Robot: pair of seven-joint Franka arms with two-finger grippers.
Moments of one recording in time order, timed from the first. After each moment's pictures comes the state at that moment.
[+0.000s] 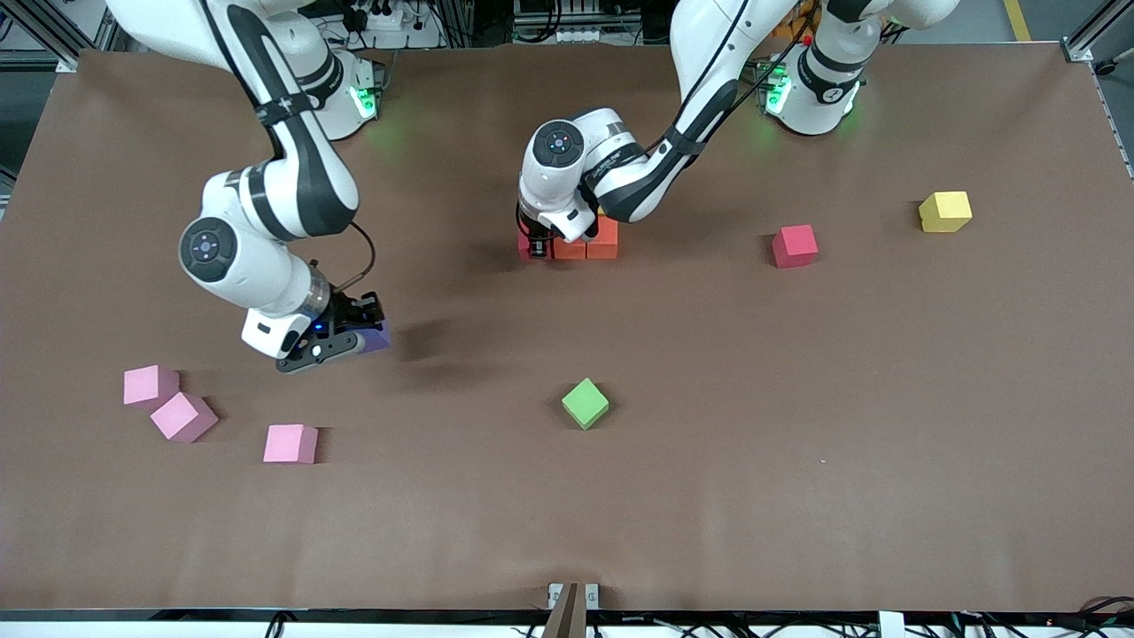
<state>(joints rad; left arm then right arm) -0.73 0.68 -0.34 -1.78 0.03 2.53 -2.61 0.39 0.28 -0.12 -2.02 0.24 2.27 -0.13</state>
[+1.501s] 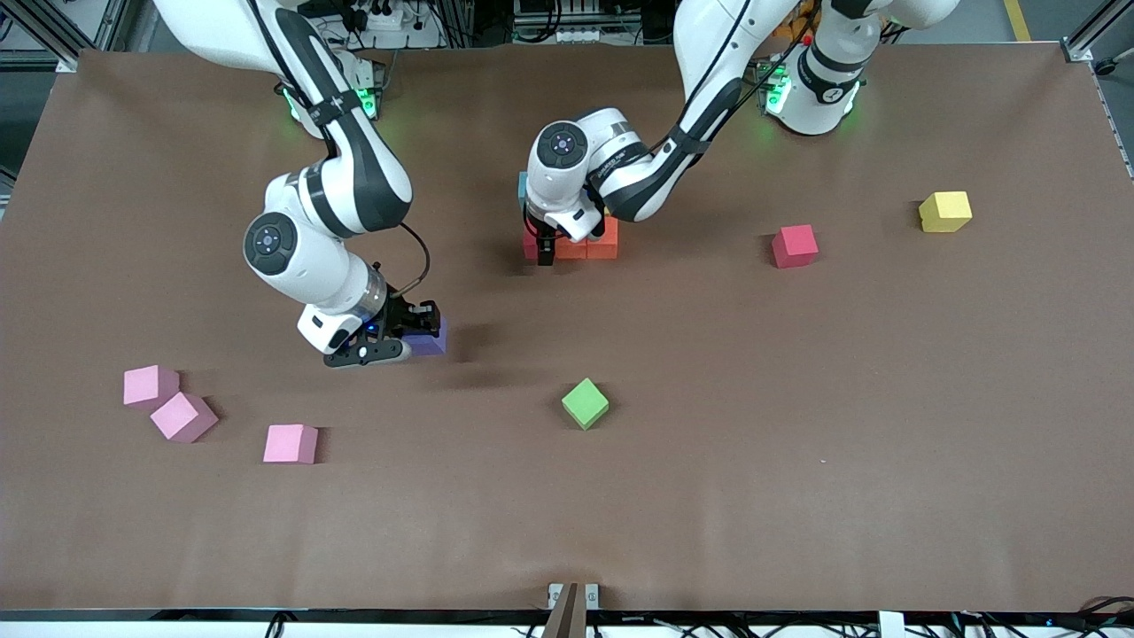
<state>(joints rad) -0.72 0.66 -0.33 -1.81 0.03 2.52 -2.60 0.51 0.34 -0.12 -1.97 0.35 2.36 0.09</state>
